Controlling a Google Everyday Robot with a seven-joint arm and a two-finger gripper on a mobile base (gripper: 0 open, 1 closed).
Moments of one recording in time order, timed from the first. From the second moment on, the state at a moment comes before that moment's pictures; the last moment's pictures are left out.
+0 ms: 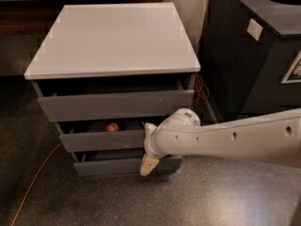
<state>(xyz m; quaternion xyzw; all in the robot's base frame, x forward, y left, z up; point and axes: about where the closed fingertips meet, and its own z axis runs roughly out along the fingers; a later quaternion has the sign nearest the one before) 0.555 -0.005 0.587 -0.66 0.71 -0.01 0.27</state>
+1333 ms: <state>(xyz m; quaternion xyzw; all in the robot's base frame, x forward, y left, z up) 0.622 0.019 0.483 -0.69 0.67 0.01 0.28</state>
